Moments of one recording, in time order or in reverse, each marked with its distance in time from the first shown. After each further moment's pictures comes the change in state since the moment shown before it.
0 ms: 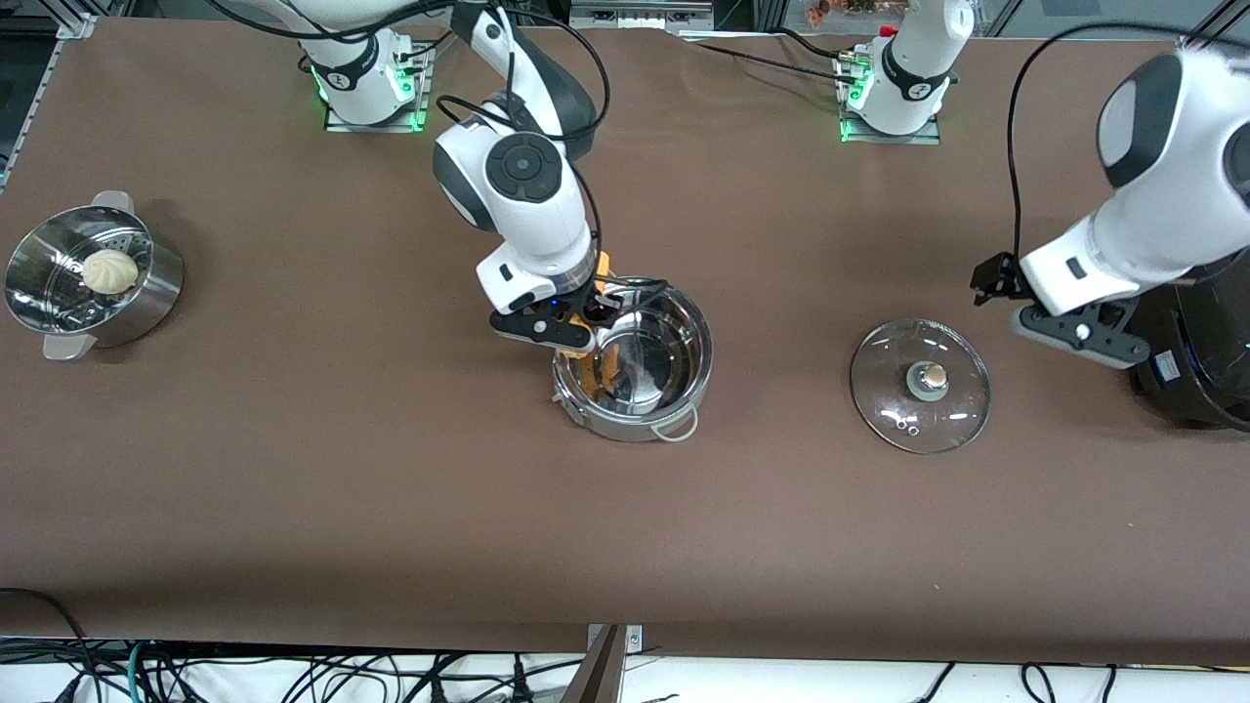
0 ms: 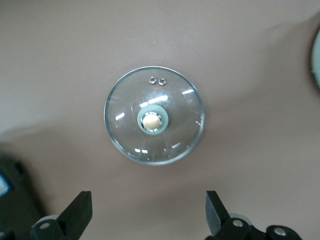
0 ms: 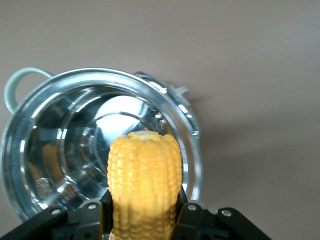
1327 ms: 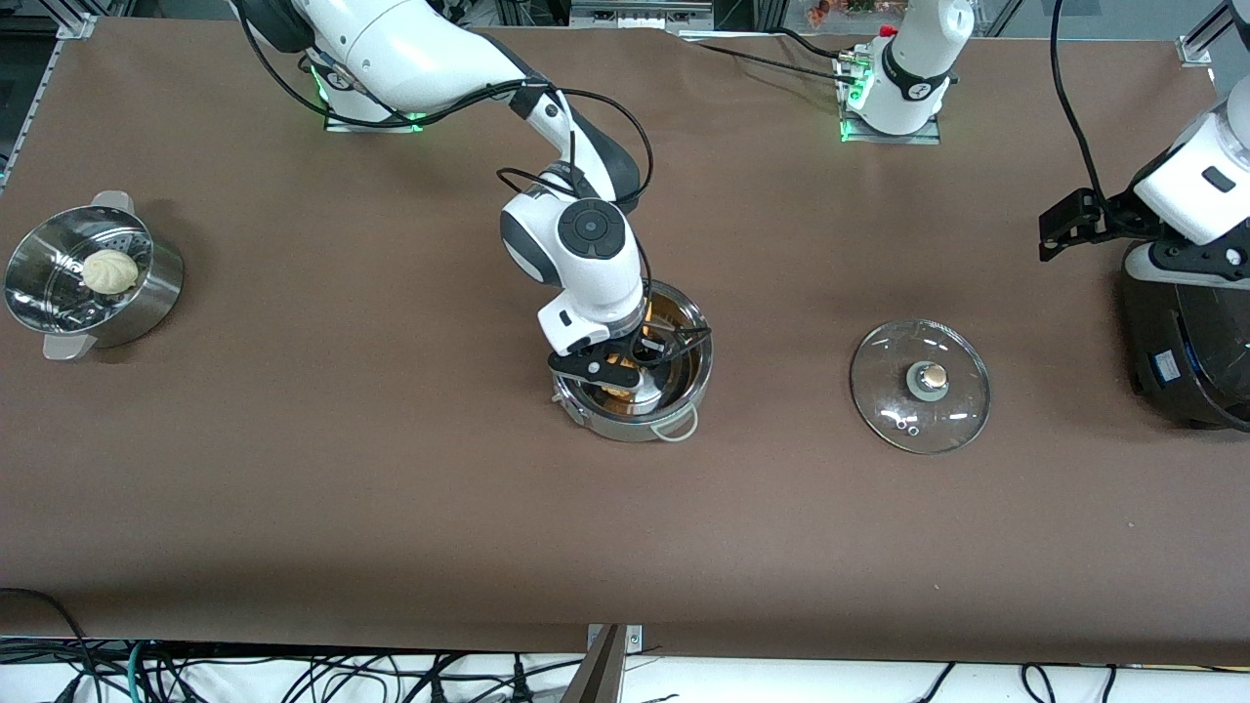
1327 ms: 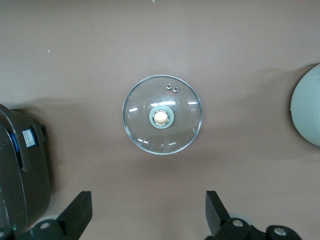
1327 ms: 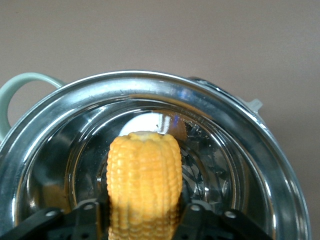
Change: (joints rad) left arm -0.140 -0.018 0.177 0.195 -0.029 -0.166 -0.158; right arm 0.053 0.245 -0.010 0.196 -0.086 0.087 0.061
